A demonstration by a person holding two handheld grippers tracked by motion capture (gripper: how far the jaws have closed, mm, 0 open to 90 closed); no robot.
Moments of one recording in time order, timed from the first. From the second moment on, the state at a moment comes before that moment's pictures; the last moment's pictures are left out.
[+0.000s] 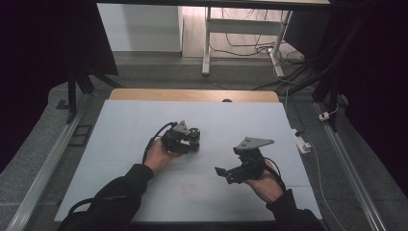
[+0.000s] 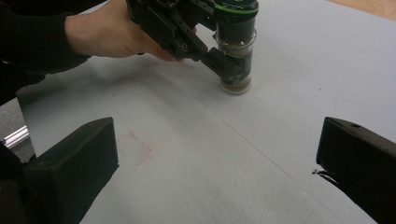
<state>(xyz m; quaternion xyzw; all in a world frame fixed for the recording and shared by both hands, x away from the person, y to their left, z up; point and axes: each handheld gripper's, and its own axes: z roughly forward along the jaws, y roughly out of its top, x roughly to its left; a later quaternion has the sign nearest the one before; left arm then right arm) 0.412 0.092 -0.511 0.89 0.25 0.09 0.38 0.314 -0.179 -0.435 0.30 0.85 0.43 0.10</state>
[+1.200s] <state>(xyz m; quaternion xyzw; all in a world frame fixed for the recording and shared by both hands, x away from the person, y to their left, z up) 0.411 0.092 -0.511 0.88 0.25 0.09 0.38 0.369 -0.116 -0.453 0.28 0.86 0.40 0.10</state>
